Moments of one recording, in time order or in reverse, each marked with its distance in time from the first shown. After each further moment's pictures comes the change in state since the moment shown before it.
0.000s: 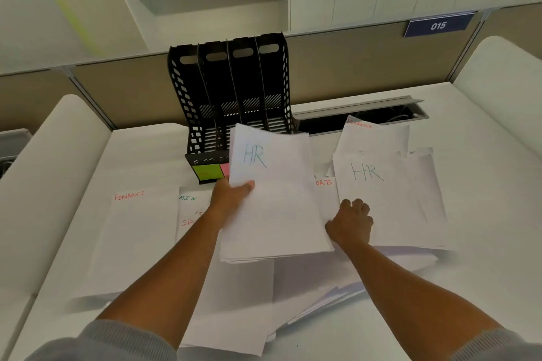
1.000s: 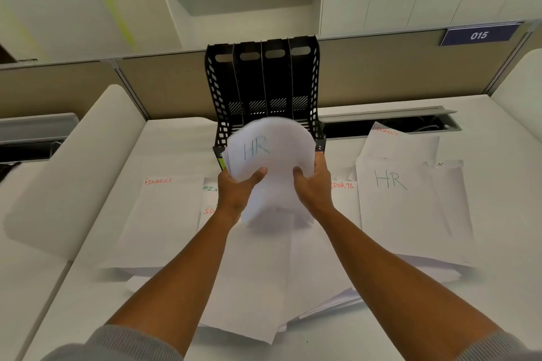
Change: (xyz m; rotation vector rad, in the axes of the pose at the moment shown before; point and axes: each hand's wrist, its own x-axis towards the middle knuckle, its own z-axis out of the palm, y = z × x) left_hand -0.033 0.002 -0.028 -0.292 0.140 0.300; right_hand -0.019 -0.131 -0.037 1.059 0.067 -0.395
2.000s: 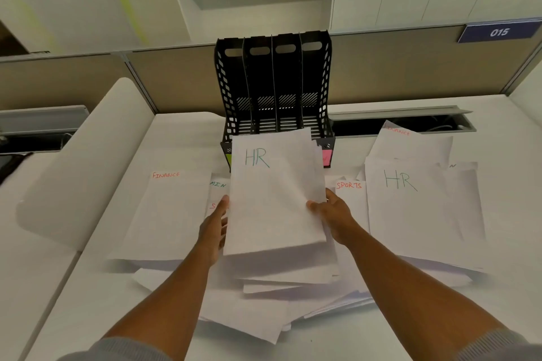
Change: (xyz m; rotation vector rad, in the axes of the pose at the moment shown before) left_hand -0.034 -0.063 -0.073 -0.113 0.044 -0.629; right_hand -0.018 0.062 -0.033 0.210 -0.315 0.523
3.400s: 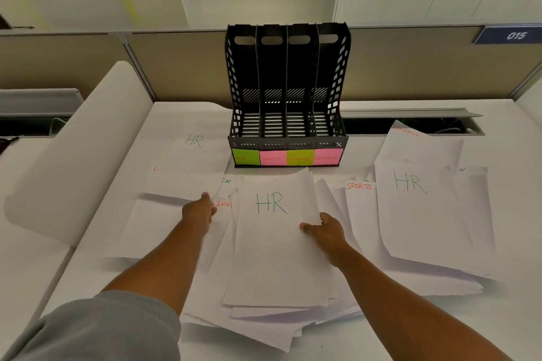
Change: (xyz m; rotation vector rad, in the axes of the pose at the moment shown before) left_hand 0.096 0.028 -0.040 0.053 0.310 -0.096; right_hand -0.006 0.039 0.041 -0.256 0.167 0.138
